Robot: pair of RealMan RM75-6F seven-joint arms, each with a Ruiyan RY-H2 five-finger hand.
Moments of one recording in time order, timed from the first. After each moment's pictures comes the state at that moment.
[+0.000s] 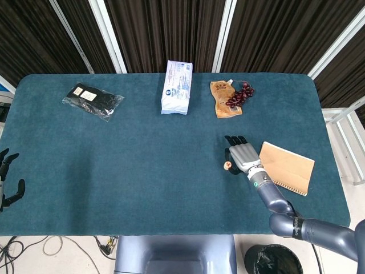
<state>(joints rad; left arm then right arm) -0.09 -1.08 -0.11 -1.72 1.31 1.42 -0.03 0.81 -1.45 0.15 -1.42 -0.88 0.79 -0.37</state>
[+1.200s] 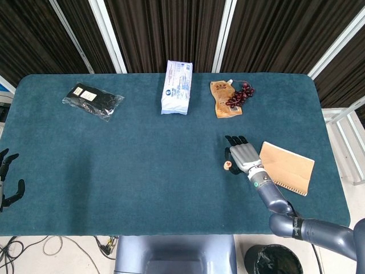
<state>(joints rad) -0.09 -1.08 -0.11 -1.72 1.31 1.42 -0.02 0.82 -1.45 0.13 -1.42 -0.87 0.80 -0.36</state>
